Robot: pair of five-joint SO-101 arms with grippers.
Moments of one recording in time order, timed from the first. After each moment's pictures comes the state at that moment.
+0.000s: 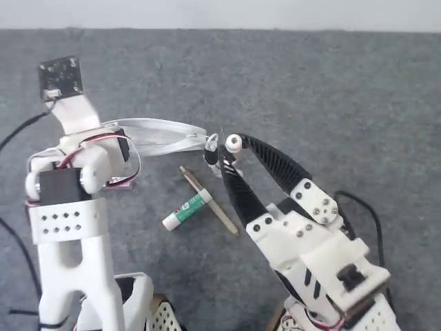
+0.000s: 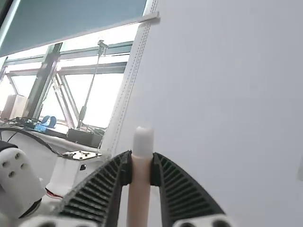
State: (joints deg) left arm -13.1 -39.5 27.3 74.9 12.3; right arm -44.9 -90.2 62.7 3.4 12.6
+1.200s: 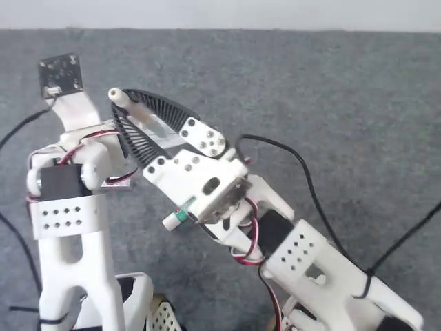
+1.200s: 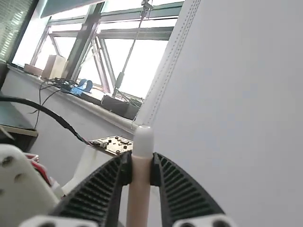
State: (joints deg) left arm -13.2 -38.2 27.3 72.9 12.3; right arm -53.4 -39.7 41.1 -15.9 21.0
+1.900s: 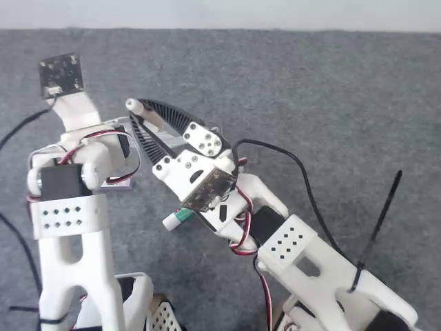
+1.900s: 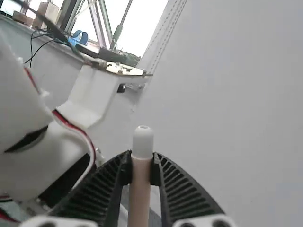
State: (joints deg) left arm -13.2 -38.2 27.3 72.9 12.3; right arm -49.8 -36.0 50.9 -19.6 22.8
